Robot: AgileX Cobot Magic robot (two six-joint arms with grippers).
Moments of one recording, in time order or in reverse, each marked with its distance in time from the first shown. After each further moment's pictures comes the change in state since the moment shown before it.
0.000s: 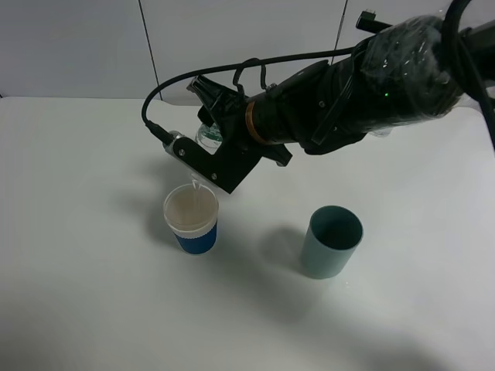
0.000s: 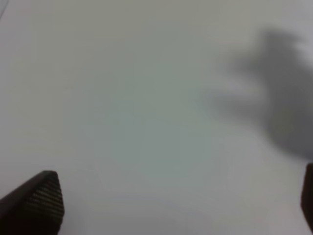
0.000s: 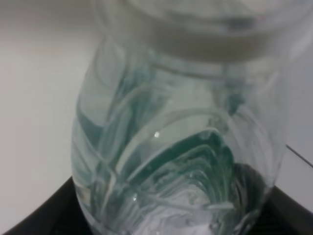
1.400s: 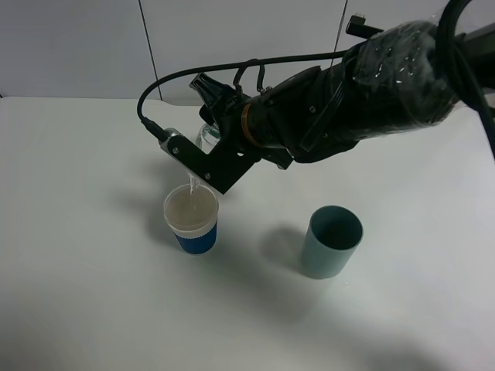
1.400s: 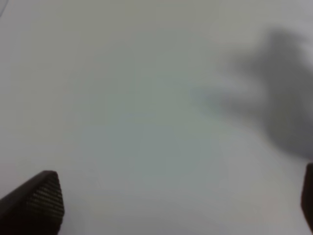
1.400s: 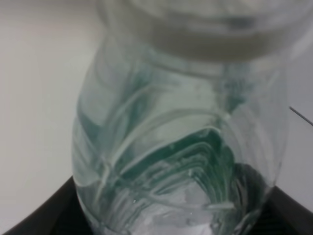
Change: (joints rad) left arm 0.000 0.000 0.000 -0.001 0.000 0.000; right arm 0.046 0.000 0.000 0.077 0.121 0.001
